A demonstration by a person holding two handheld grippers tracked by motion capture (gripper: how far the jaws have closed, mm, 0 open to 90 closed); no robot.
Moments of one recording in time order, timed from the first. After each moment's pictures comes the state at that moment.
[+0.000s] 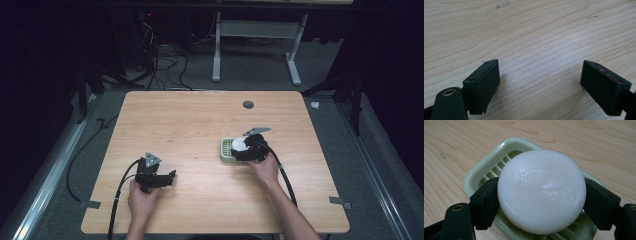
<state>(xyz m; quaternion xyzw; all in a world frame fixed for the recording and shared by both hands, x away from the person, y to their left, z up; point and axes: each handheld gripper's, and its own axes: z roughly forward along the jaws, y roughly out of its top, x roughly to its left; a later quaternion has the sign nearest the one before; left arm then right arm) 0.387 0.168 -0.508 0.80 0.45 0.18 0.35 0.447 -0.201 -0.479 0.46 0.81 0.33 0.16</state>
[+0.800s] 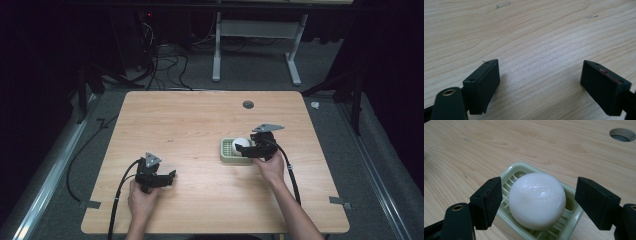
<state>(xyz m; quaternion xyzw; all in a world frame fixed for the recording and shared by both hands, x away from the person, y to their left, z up) 0.387 0.168 -0.508 0.80 0.45 0.19 0.35 0.433 -0.220 -0.449 0.46 0.78 0.40 0.17</state>
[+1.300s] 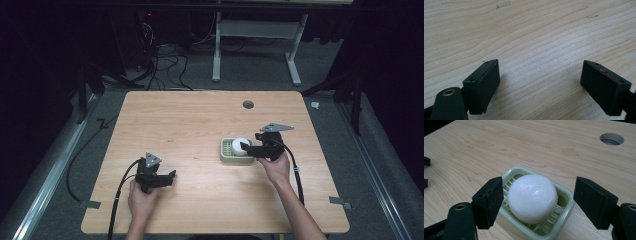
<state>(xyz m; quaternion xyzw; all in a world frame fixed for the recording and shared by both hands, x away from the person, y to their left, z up) 0.387 0.168 -0.508 0.80 0.45 0.19 0.35 0.424 -0.234 -0.438 0.46 0.76 0.42 0.17</state>
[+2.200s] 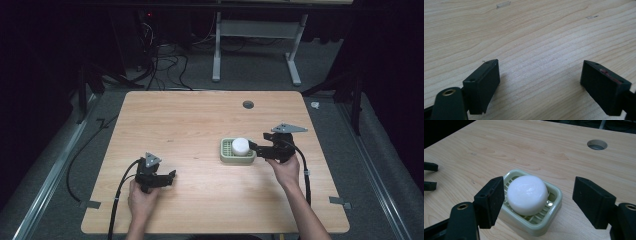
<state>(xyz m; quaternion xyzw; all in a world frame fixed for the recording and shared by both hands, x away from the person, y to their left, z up) 0.387 0.168 -0.508 0.80 0.45 0.18 0.35 0.406 -0.255 -0.421 0.47 0.75 0.43 0.18</state>
